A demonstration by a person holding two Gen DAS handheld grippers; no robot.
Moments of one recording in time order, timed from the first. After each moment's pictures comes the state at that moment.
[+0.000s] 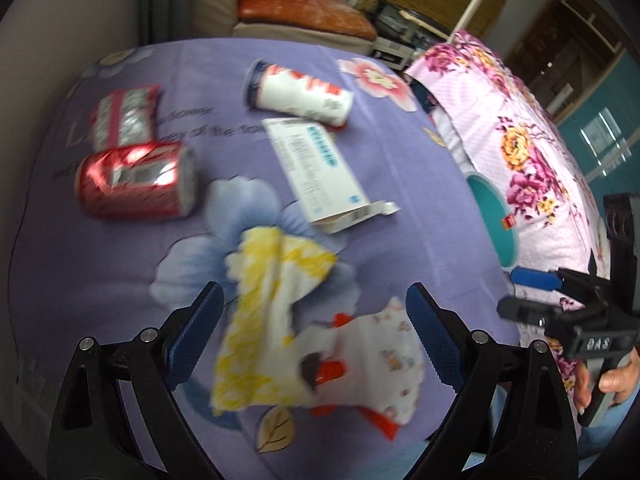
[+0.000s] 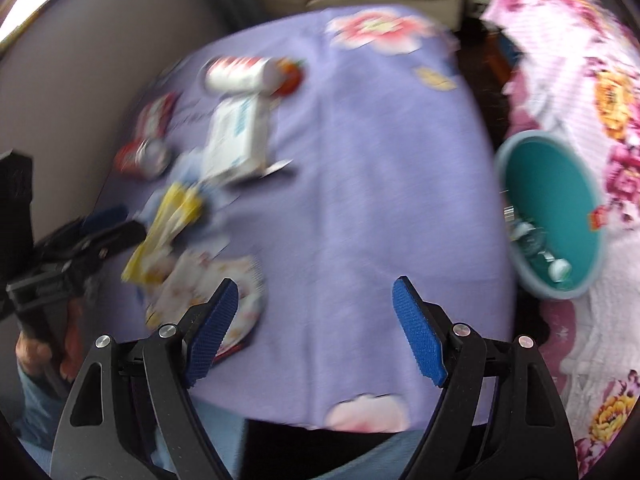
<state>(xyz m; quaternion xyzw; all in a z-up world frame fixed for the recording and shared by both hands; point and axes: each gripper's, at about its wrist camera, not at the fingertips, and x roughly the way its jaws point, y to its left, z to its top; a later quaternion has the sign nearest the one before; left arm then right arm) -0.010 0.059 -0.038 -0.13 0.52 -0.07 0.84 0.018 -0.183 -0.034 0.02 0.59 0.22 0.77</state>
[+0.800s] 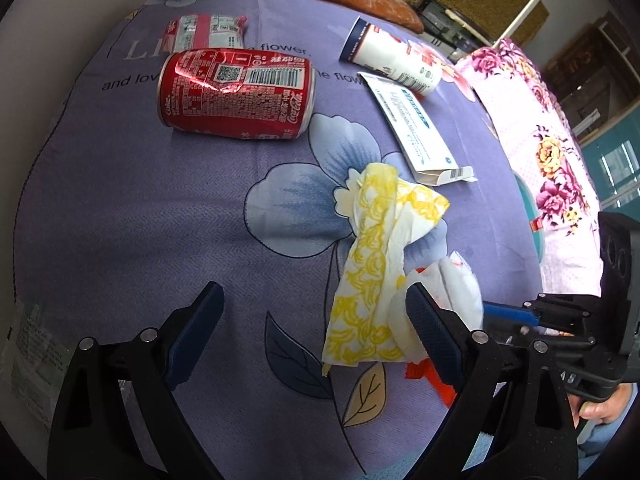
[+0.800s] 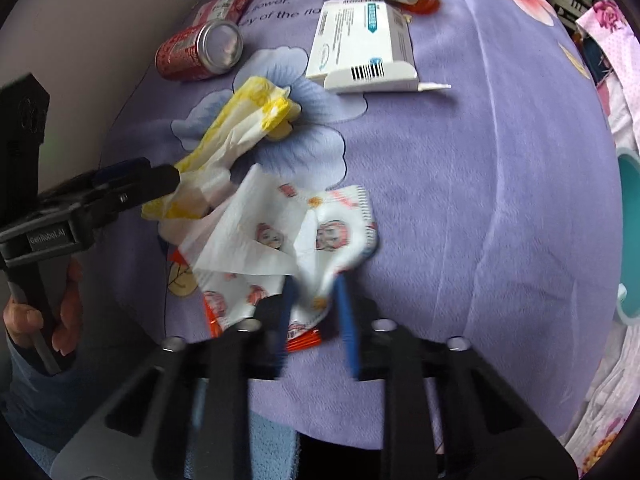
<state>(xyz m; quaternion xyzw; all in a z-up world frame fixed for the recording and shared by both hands) -0.039 0.116 -0.082 -0.16 0.55 -0.03 0.82 -0.013 -0.087 -0.082 -0.04 0.62 0.29 0.73</state>
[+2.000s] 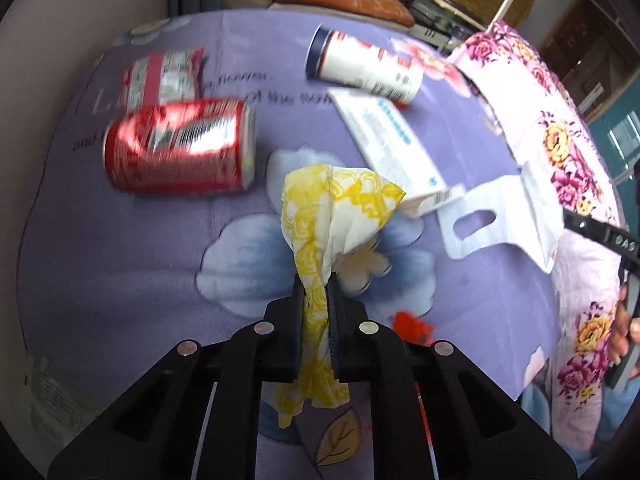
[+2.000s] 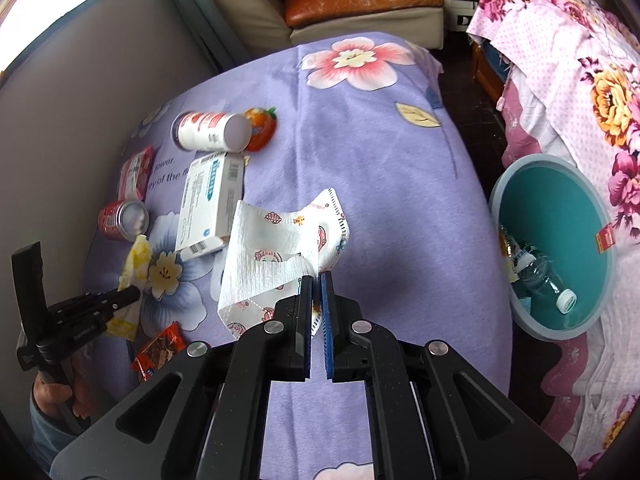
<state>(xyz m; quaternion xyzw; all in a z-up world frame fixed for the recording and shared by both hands) -0.007 0.082 -0.062 -0.11 0.54 -0.03 0.83 0.068 -0.213 -0.038 0.07 0.54 0.19 0.82</state>
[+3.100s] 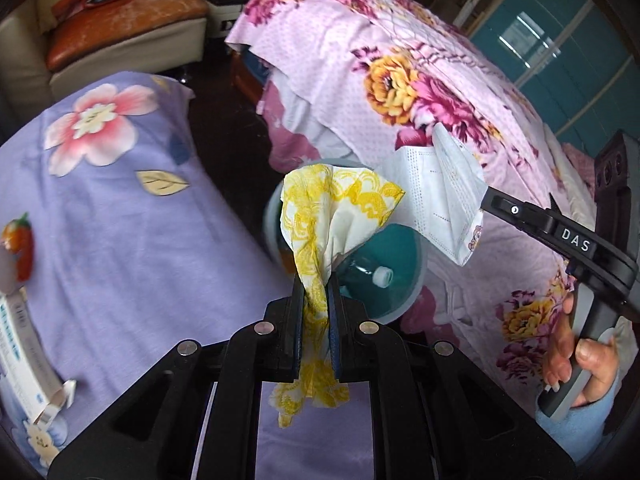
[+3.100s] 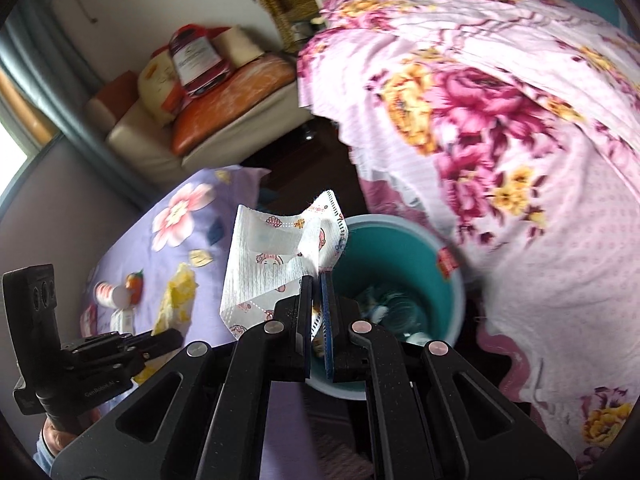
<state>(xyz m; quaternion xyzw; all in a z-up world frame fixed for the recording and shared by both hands) 0.135 -0.256 -0.038 -0.02 0.54 -0.26 0.80 0.088 -0.467 -0.021 0.22 0.44 0.03 0.87</state>
